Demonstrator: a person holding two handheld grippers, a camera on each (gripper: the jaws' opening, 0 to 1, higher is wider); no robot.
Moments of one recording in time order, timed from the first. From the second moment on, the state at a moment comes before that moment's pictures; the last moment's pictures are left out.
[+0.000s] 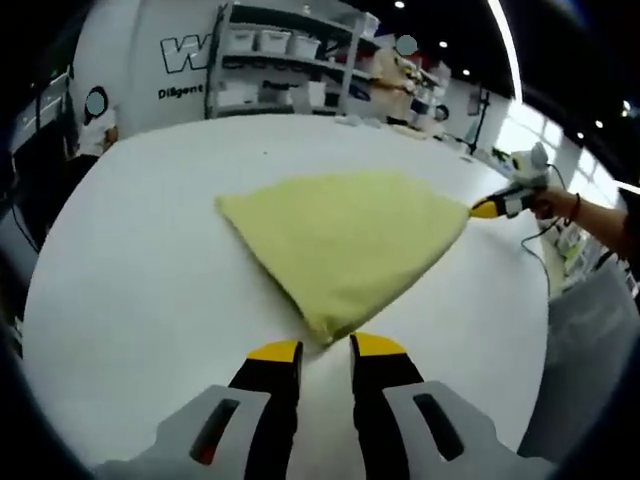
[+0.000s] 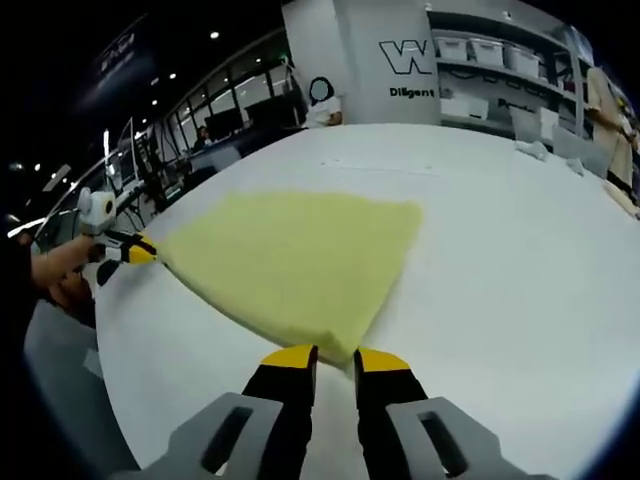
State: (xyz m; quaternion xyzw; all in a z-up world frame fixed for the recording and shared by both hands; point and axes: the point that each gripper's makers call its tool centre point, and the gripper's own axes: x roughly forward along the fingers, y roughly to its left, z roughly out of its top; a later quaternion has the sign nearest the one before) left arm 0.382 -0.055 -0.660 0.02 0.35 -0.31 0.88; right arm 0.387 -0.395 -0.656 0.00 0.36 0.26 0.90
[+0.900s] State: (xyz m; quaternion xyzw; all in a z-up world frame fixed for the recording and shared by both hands) left arm 0.387 -0.053 -0.668 0.10 0.33 -0.32 0.89; right arm 0.387 -0.403 -0.659 -0.04 0.35 0.26 0.90
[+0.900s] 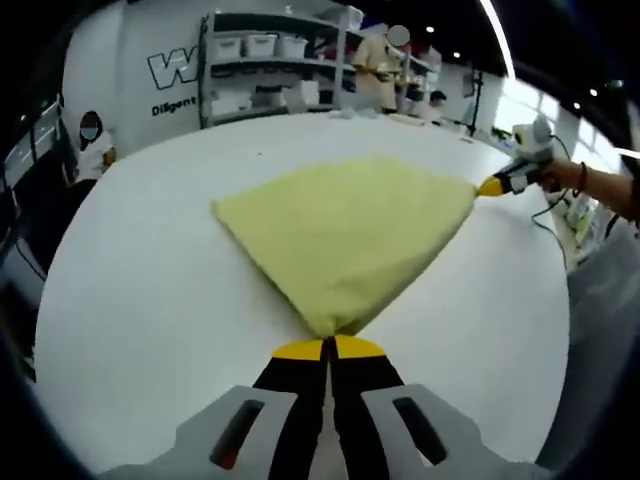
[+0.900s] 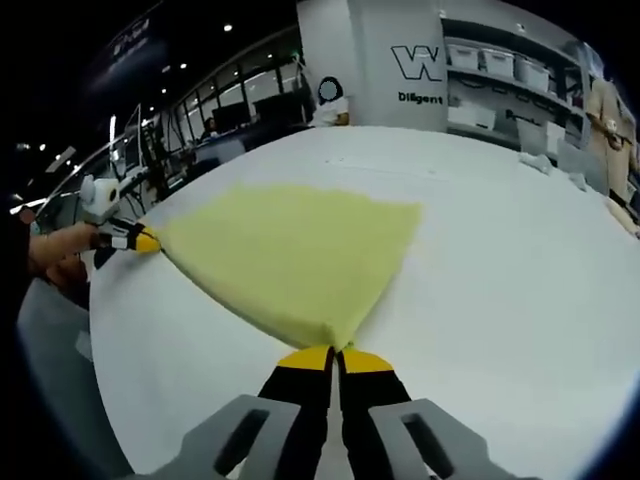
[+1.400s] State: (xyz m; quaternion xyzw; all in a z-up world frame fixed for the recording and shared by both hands) left arm 0.386 -0.048 -0.665 0.20 0.32 -0.36 0.85; right arm 0.383 -0.403 -0.661 -0.04 0.36 0.26 0.89
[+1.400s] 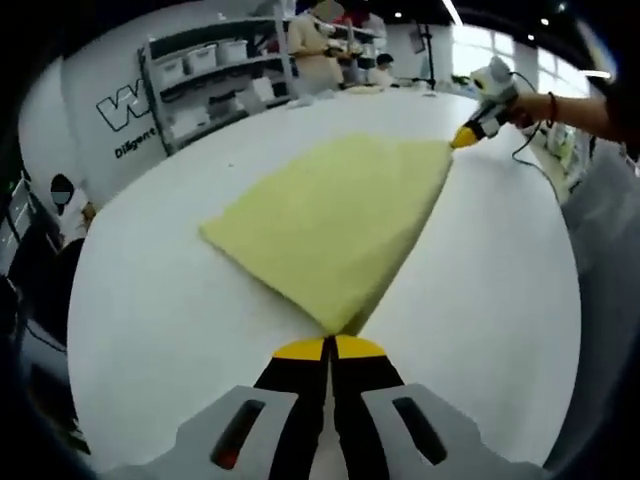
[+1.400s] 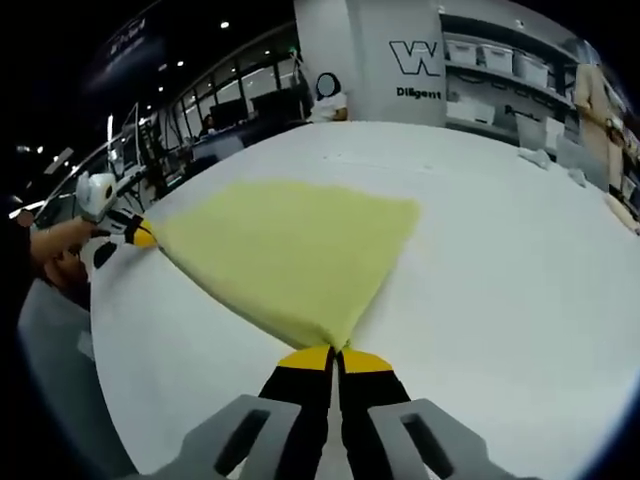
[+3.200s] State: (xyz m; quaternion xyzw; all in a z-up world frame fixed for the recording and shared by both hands) left arm 0.343 -0.025 -0.656 0.04 0.35 -0.29 0.89; right arm 0.341 -0.396 -0.649 0.03 0.36 0.24 0.90
